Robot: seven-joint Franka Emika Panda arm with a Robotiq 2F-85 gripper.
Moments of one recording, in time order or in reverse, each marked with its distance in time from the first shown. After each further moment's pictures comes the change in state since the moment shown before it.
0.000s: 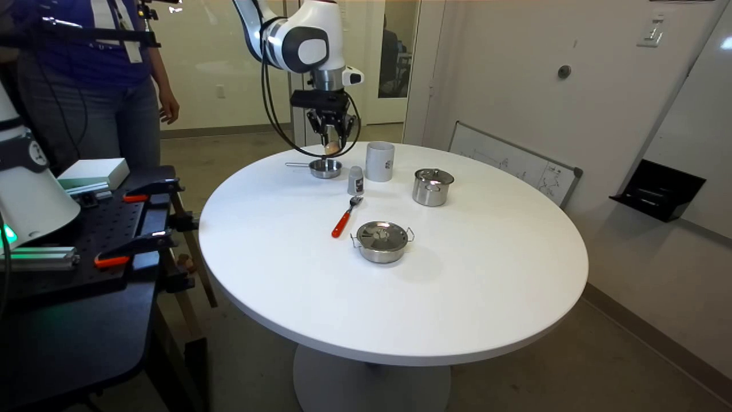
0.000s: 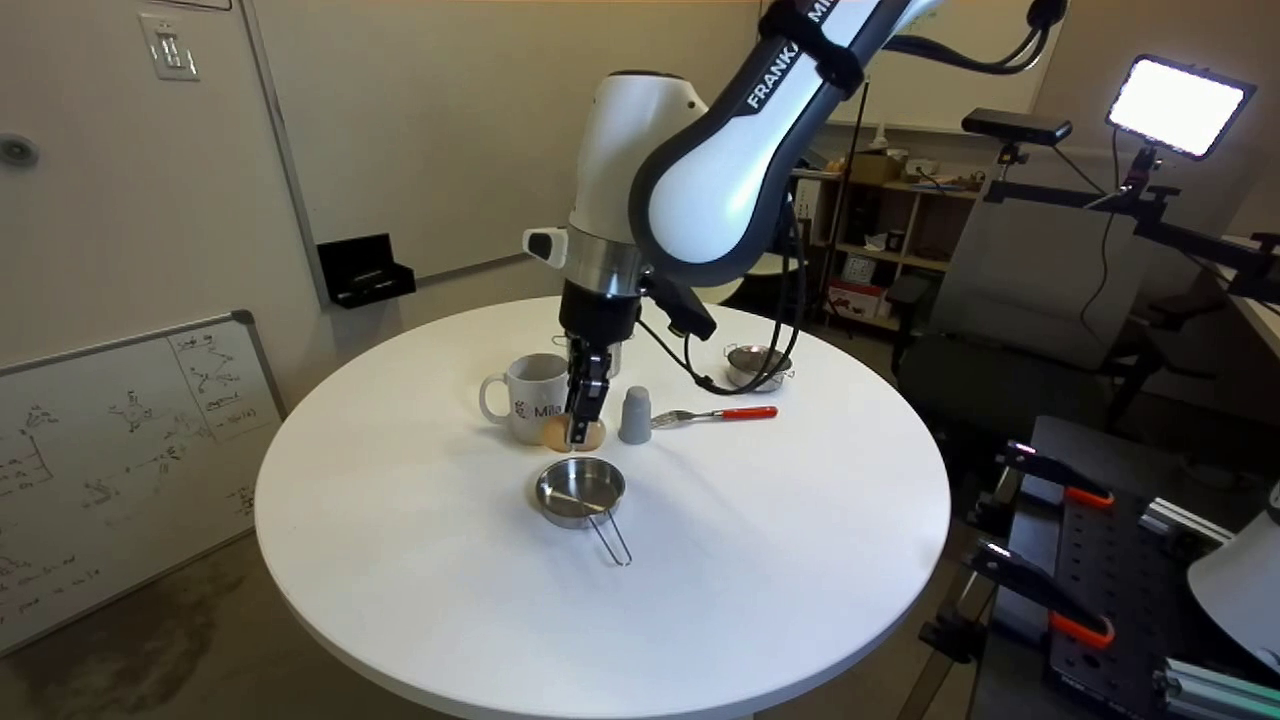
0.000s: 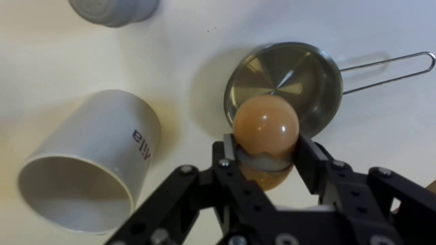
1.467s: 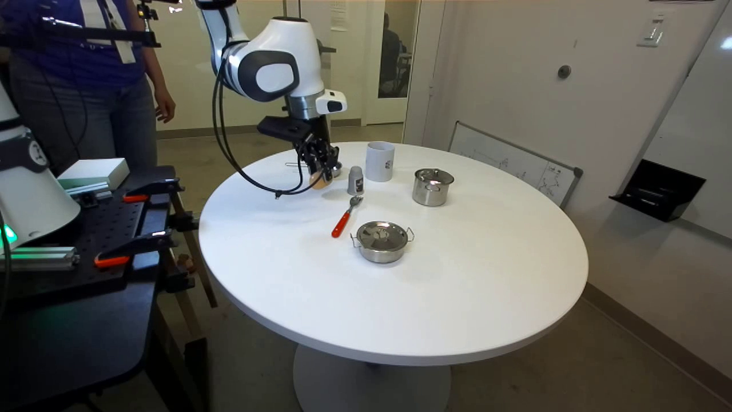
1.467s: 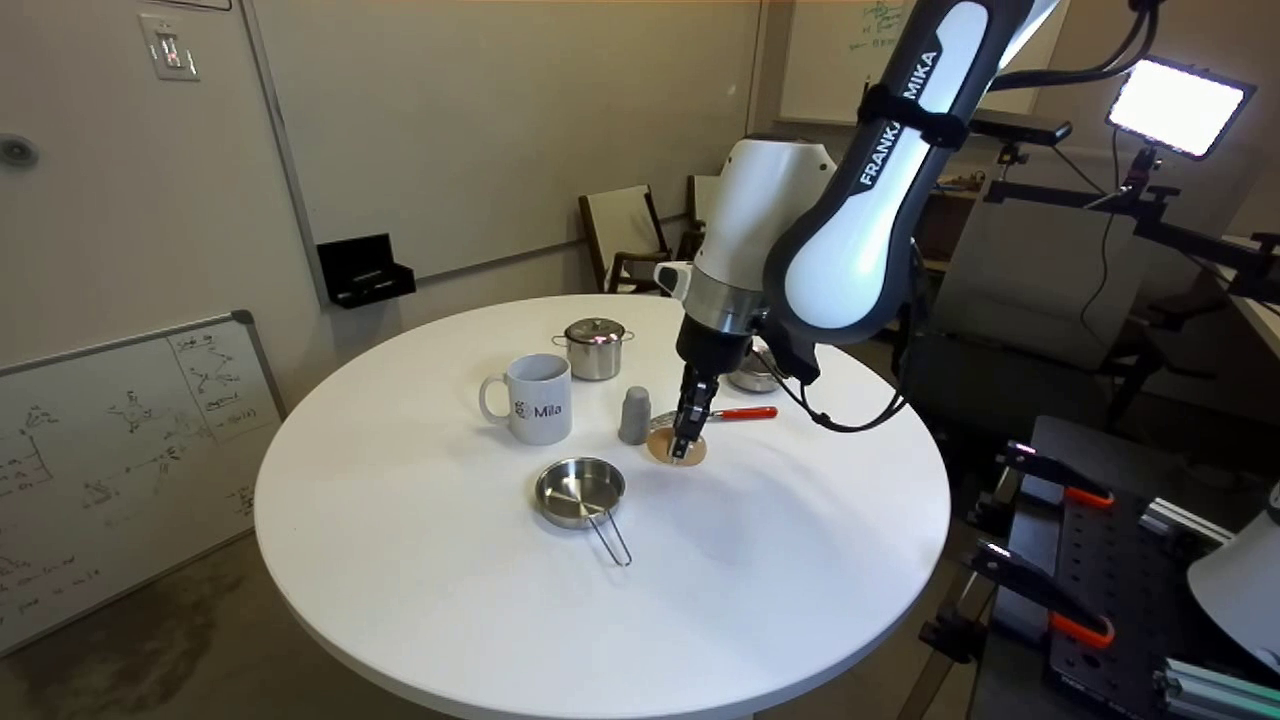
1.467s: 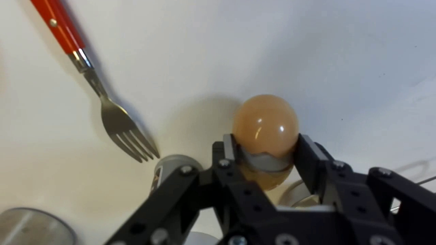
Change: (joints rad) arm 0.002 -0.077 -0.160 -0.322 0.013 0.288 0.193
